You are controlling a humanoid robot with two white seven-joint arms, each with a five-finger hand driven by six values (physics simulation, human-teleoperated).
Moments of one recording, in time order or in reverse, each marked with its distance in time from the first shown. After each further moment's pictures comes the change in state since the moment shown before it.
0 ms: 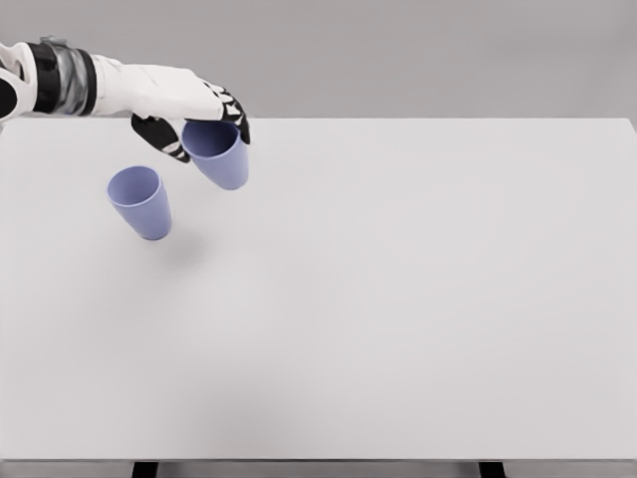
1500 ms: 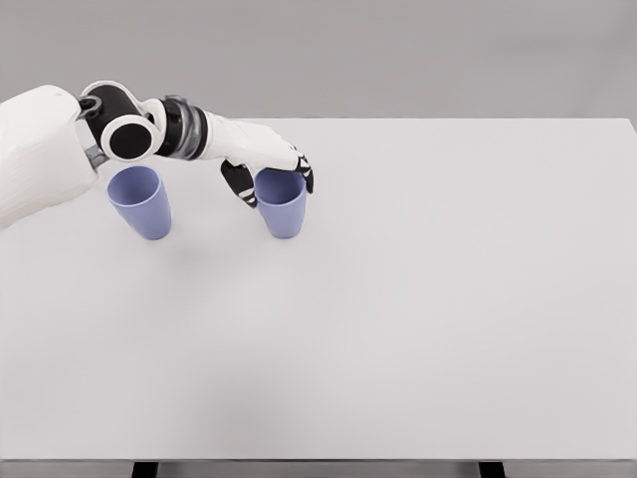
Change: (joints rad) left arm 0.124 -0.285 -0.011 0.199 -0.084 0.011 0.000; right arm 0.000 0.000 0.000 0.000 0.000 0.000 0.000
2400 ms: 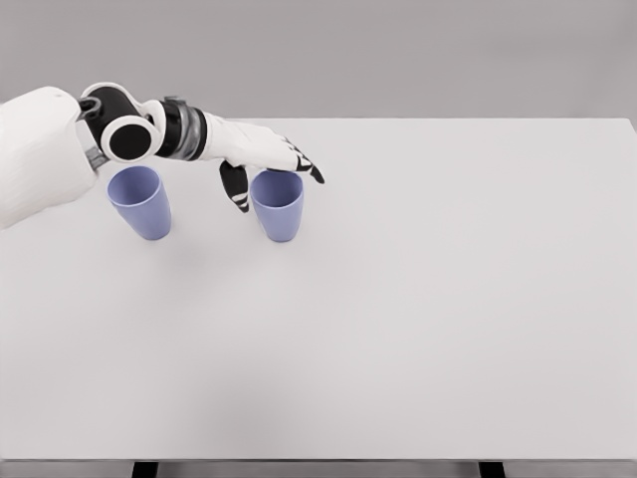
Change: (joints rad) left arm 0.003 -0.002 -0.001 0.006 0.007 0.004 0.000; right arm 0.000 0.000 0.000 0.000 0.000 0.000 0.000
